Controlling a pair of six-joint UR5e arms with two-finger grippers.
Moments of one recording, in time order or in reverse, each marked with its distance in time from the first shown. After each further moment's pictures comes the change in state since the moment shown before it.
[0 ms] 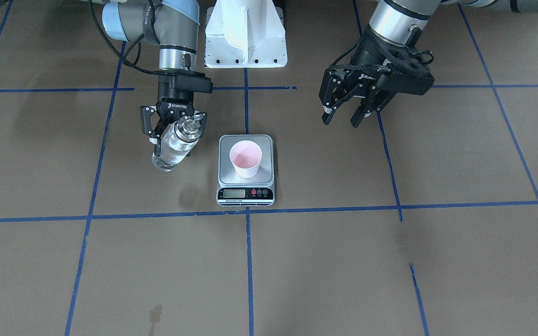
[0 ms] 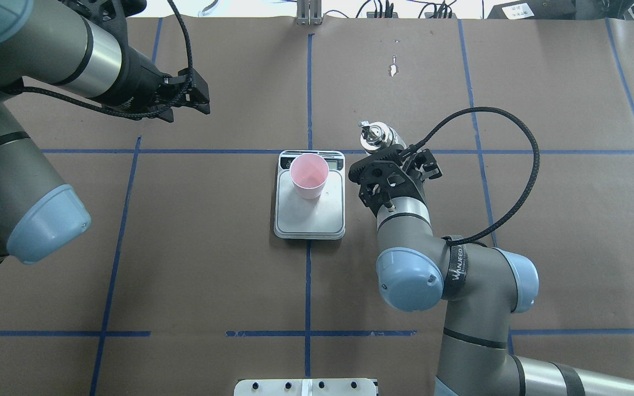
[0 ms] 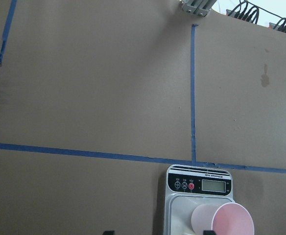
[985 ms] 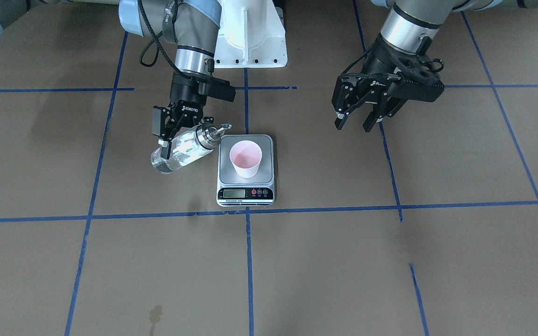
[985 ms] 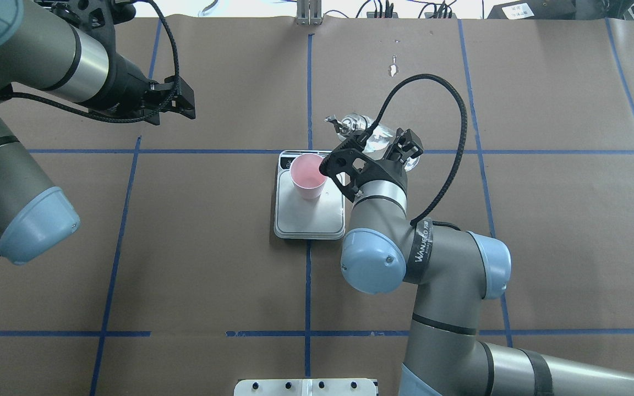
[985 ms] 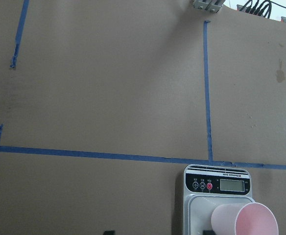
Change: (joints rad) left arm -0.010 0.044 -0.001 -0.010 0.000 0.054; right arm 0.035 0.133 -0.052 -0.210 -0.007 -0.225
